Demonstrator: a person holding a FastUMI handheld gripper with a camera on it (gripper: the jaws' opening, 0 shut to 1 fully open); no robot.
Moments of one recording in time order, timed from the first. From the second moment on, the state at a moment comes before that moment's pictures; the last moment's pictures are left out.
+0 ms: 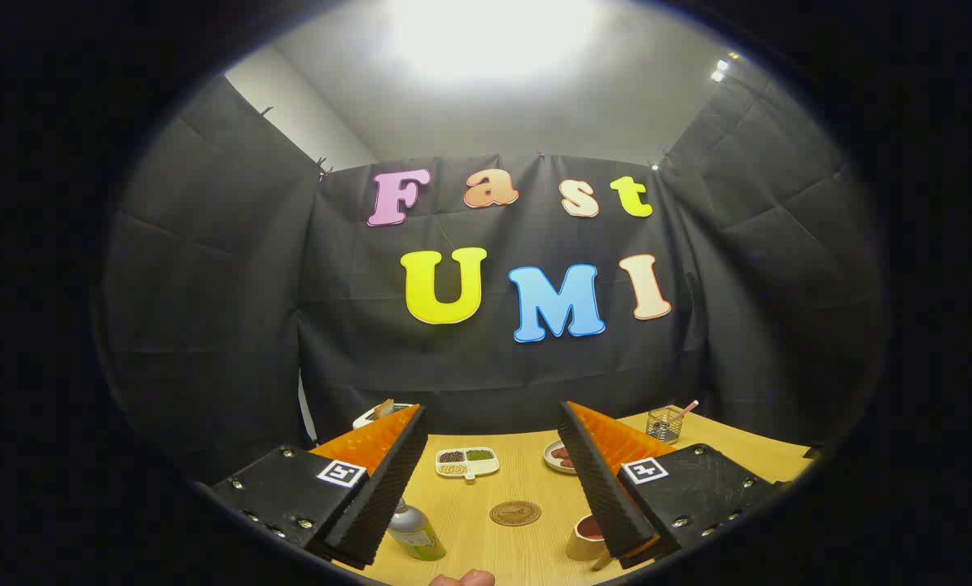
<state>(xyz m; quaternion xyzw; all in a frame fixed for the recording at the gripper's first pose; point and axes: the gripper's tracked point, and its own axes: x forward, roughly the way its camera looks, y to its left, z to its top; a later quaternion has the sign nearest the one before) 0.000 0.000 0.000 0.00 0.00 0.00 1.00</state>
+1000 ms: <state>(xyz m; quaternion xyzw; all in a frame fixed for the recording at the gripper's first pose) 0.010 0.041 -0.027 -0.03 0.01 0.04 1.00</state>
